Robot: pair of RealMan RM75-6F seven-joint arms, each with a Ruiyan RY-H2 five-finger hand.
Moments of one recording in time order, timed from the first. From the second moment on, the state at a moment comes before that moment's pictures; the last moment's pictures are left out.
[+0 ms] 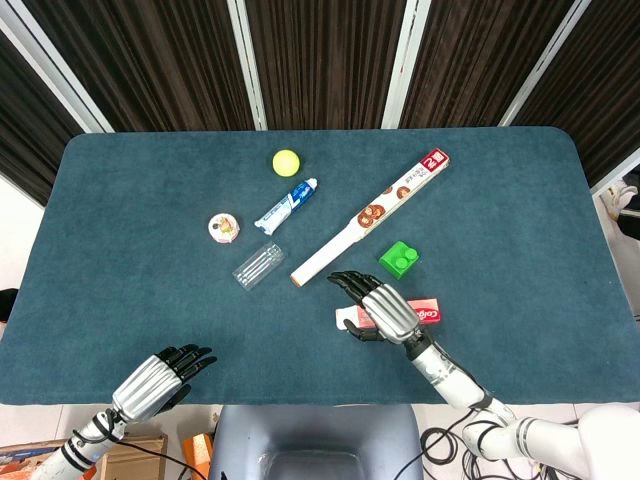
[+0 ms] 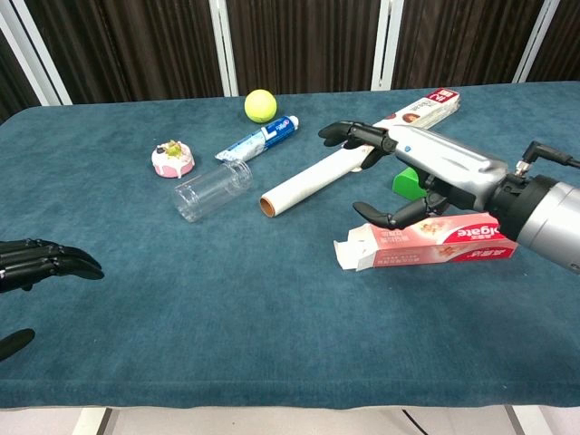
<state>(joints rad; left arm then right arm) -0.35 -1.39 0.18 -1.28 1.94 1.41 0.04 0.63 -1.68 0.07 -1.21 -1.65 1.19 0.27</state>
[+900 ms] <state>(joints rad) -0.33 -1.35 0.16 -1.32 1.84 1.41 0.05 0.58 -1.62 0.04 -1.24 -1.65 1.27 0.26</state>
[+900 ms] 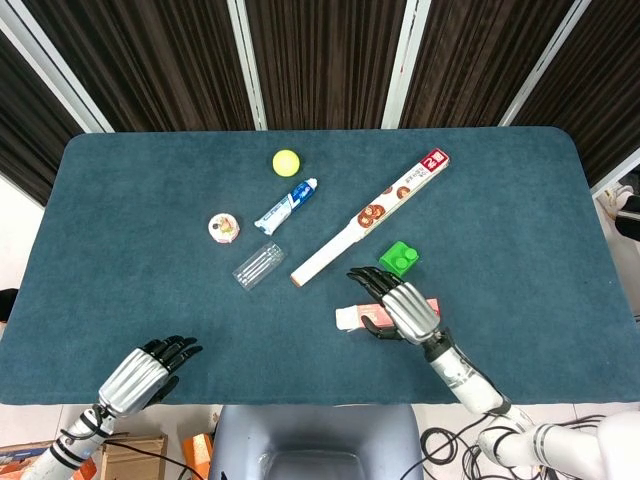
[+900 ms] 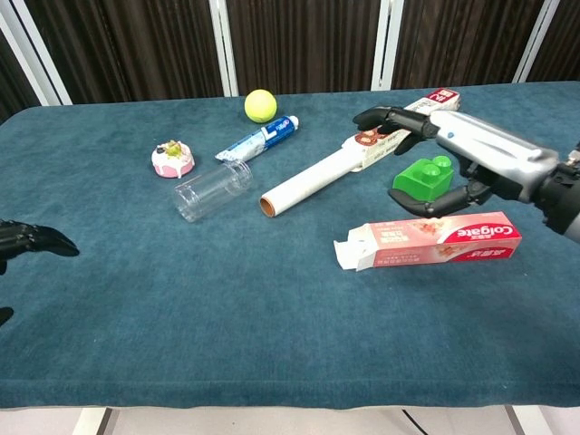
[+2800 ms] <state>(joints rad) -0.25 -1.25 0.04 -1.47 1.64 1.39 0.11 0.48 -1.55 0.05 -1.28 -1.40 1.05 0.01</state>
